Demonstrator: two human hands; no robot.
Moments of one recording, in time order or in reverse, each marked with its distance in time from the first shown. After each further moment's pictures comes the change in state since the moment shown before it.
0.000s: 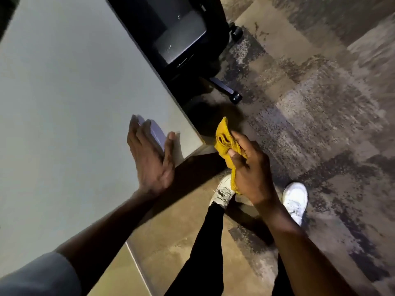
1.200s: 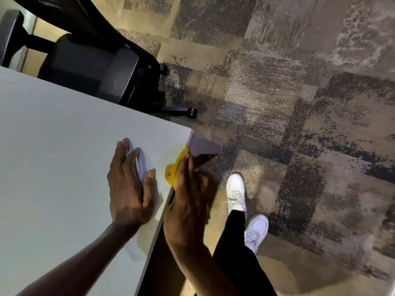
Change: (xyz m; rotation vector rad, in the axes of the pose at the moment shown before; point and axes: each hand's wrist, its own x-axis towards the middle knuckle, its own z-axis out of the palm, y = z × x) left_hand 0.051 -0.116 -0.028 0.051 -0.170 0.778; right_hand -0.090 -0.080 0.231 -0.188 0.760 0.203
